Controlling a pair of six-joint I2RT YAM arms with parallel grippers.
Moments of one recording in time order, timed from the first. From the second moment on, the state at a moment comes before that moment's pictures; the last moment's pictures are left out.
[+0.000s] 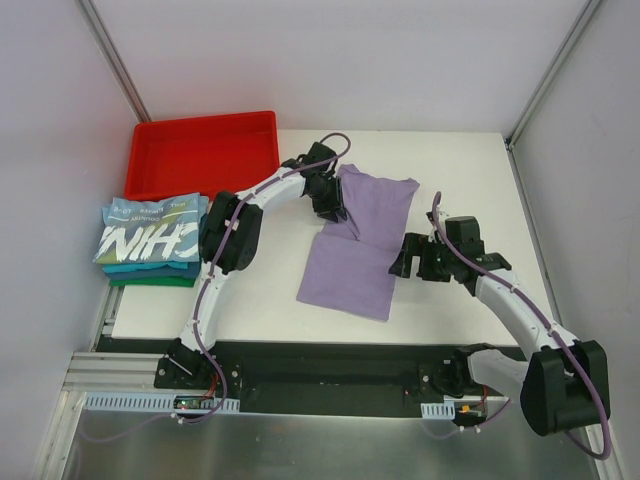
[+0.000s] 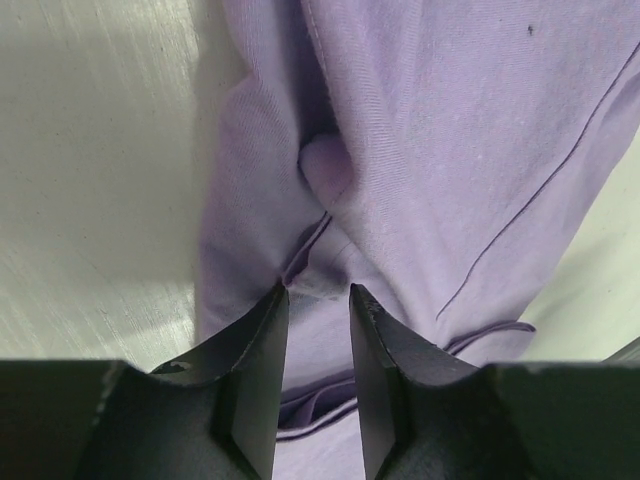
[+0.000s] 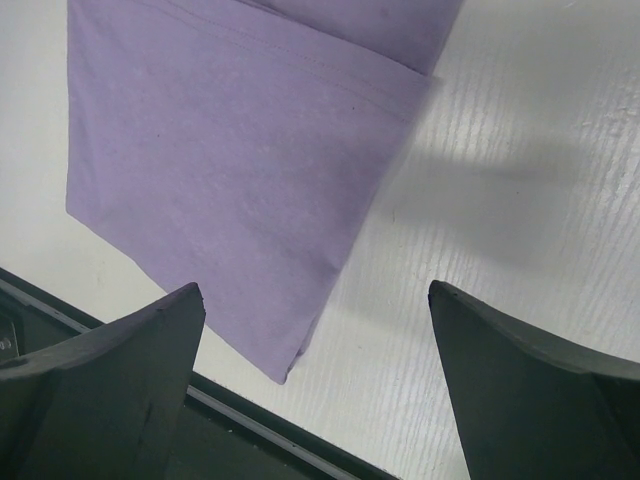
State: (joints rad) left arm -0.53 2.36 1.94 -0.63 0.34 -0.65; right arm 0.23 1.09 0.64 -0.45 -0.35 0.32
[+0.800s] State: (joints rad) left arm -0.54 2.37 1.99 -0.65 0.33 -0.66; right arm 0.23 1.10 0.64 -0.48 -0.32 0.30
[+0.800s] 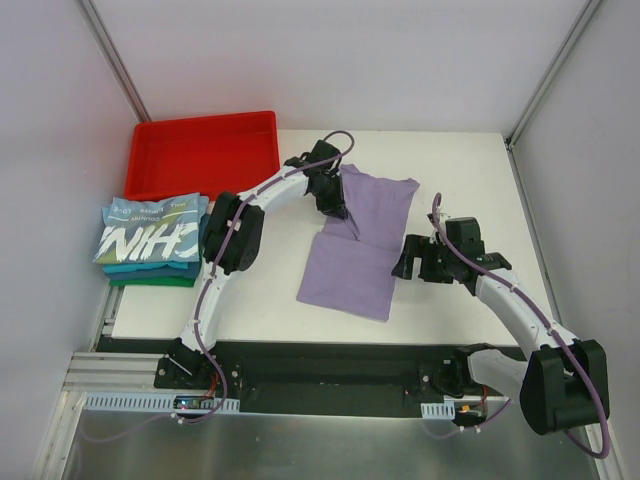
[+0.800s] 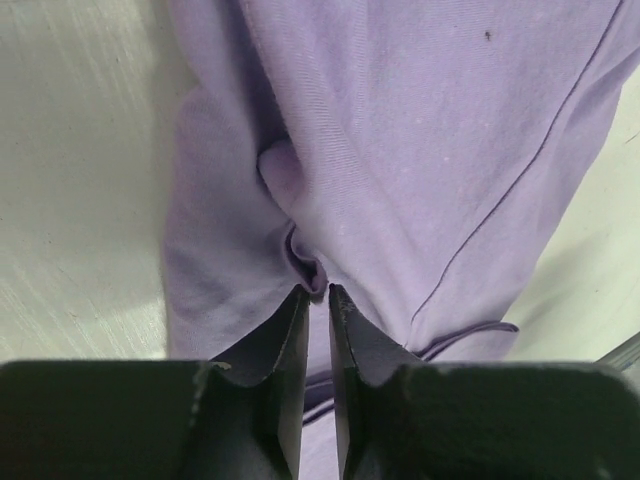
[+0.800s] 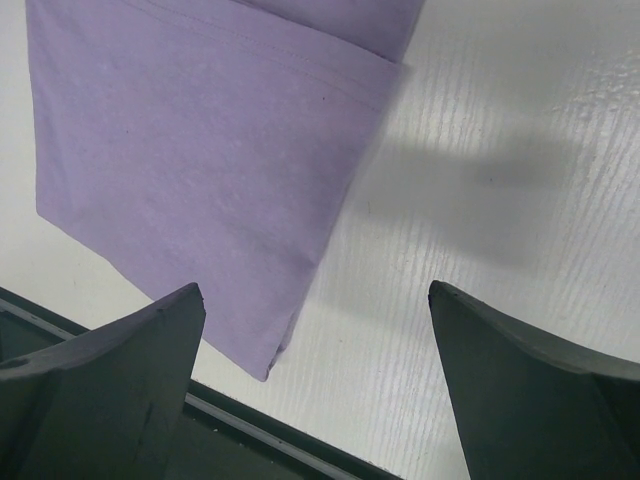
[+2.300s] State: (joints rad) left arm -0.58 2.23 1.79 -0.79 0.00 -0.85; right arm 0.22 1.06 0.61 -0.50 -0.25 0.30
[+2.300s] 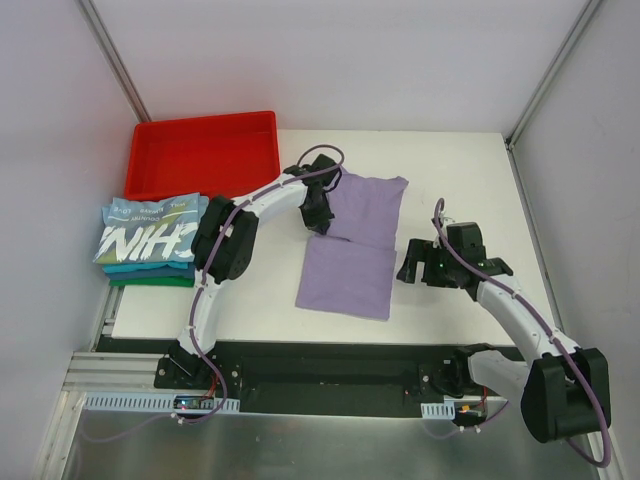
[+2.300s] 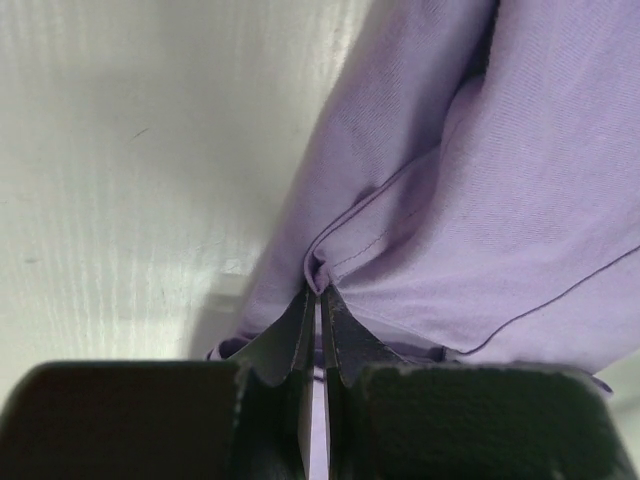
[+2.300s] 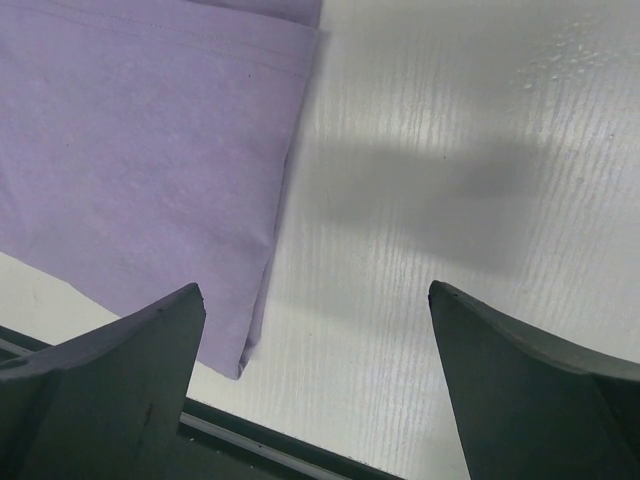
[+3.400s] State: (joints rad) left arm -0.58 1.45 1.12 -0.84 -0.08 -0.72; right arm 0.21 0.78 0.55 -0.54 -0.22 0.49
